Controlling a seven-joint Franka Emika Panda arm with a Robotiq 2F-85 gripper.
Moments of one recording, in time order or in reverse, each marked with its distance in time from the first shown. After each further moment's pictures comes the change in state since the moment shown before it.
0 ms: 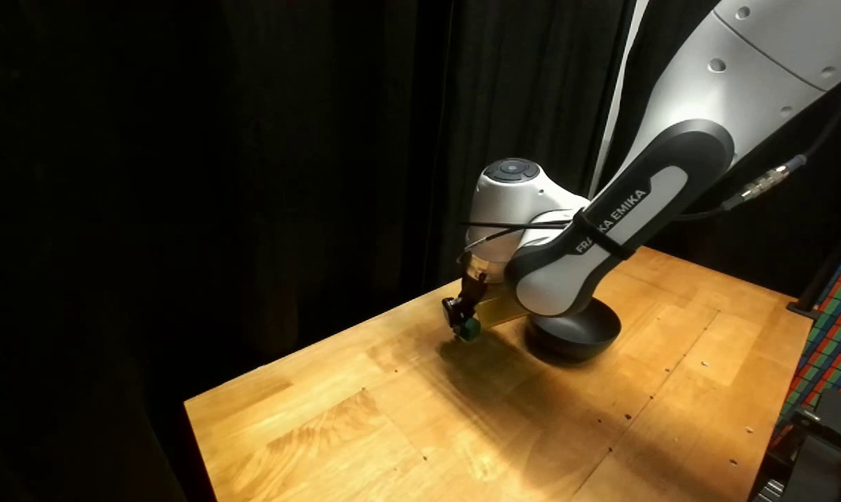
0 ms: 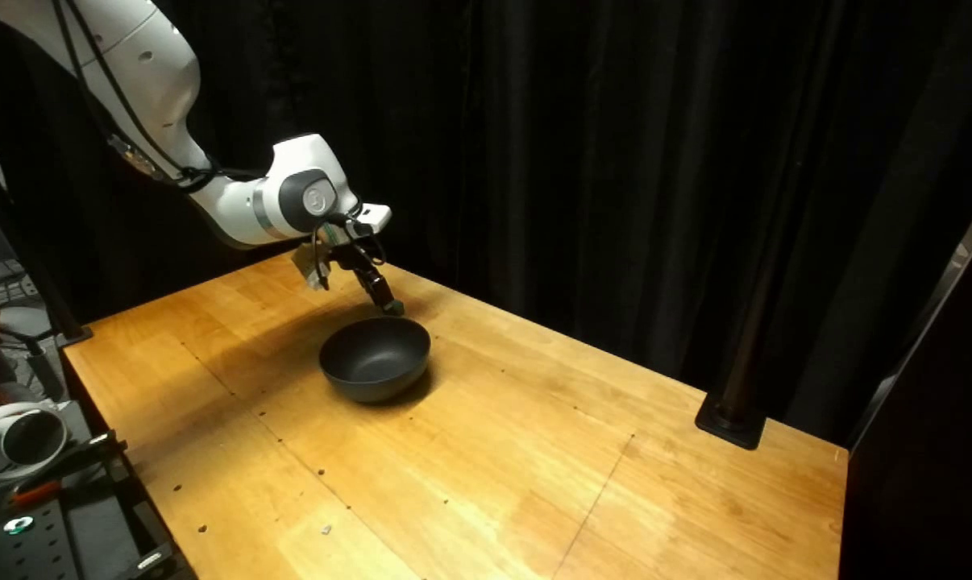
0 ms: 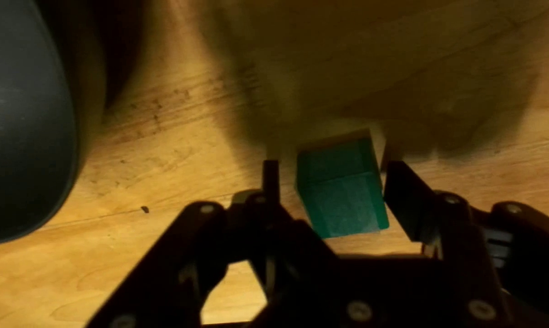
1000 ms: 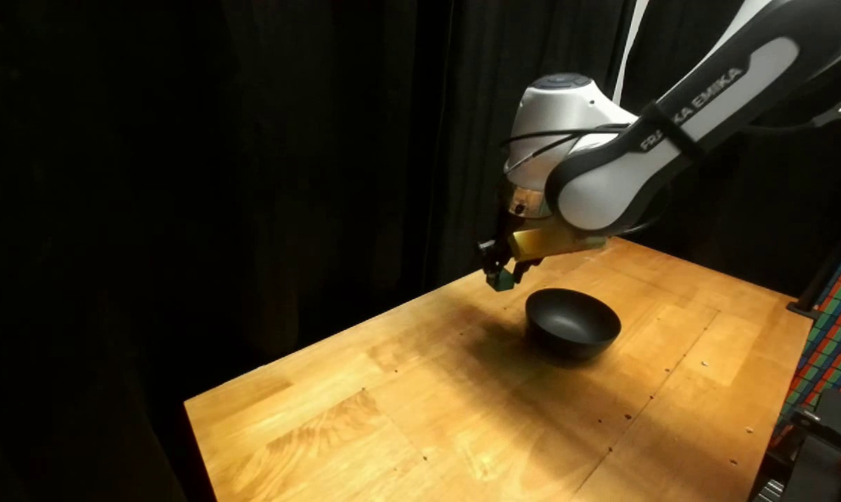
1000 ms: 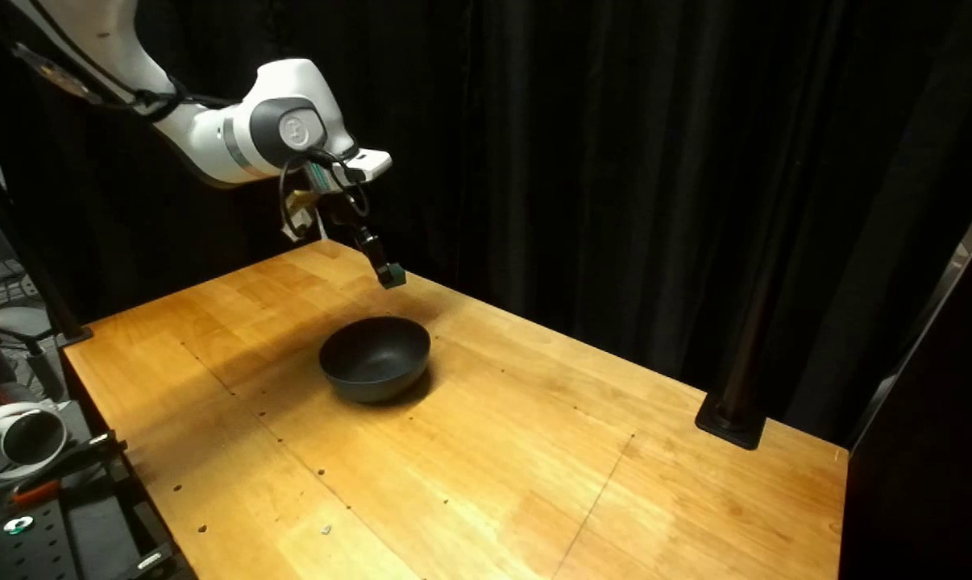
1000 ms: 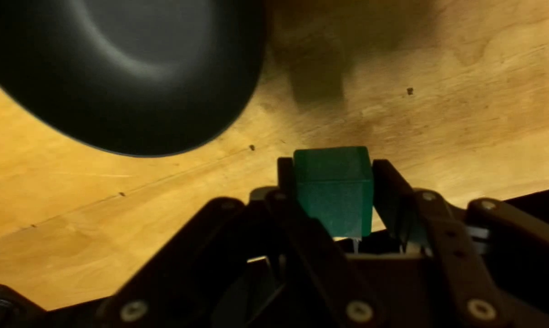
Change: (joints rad) arm -0.033 -0.295 -0.026 -0.163 0.006 -0.141 0.018
